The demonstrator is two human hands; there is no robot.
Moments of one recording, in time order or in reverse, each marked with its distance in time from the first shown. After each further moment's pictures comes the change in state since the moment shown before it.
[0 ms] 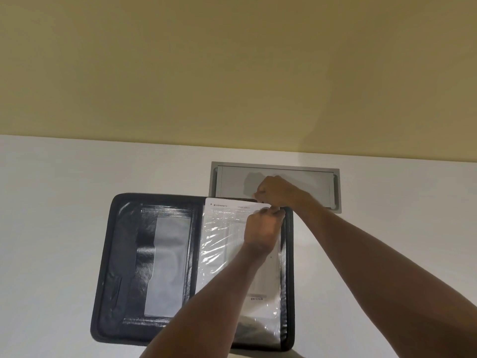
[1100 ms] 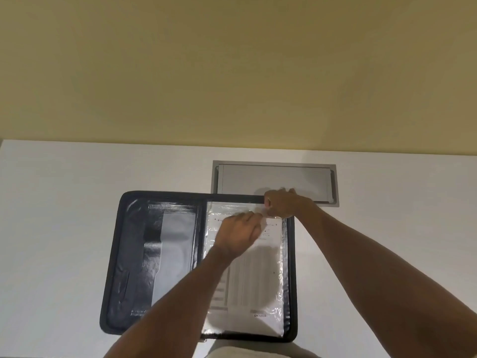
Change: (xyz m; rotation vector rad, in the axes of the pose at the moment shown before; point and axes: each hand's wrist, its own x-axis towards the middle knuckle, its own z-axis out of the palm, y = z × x) left_hand -0.048 -0.057 -0.039 0.051 0.036 0.210; right_hand -0.038 0.011 0.022 -0.223 -0.118 0.010
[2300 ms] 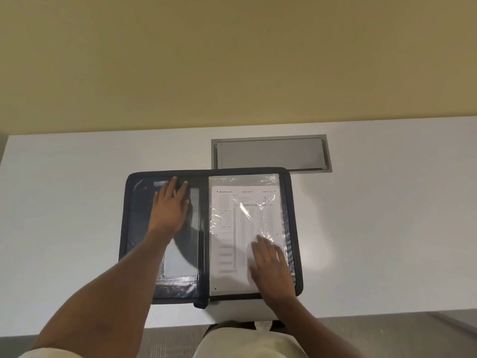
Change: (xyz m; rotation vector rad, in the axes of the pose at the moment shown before) left_hand -0.104 -0.128 -0.070 0.192 -0.156 -0.457; right_hand -0.126 -0.102 0.271 0.042 0.563 0.065
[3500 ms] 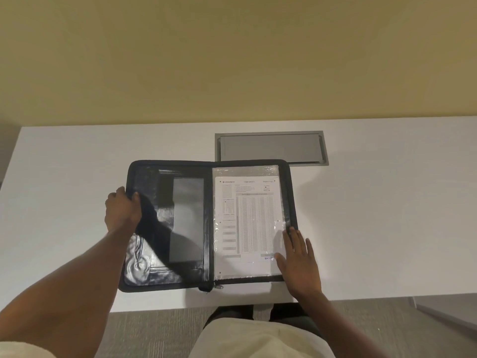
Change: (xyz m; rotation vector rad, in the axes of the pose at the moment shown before) left_hand -0.051 -0.077 -0.053 -0.232 0.168 -0.610; right_hand -0.044 0.054 0.004 -0.075 0.041 0.204
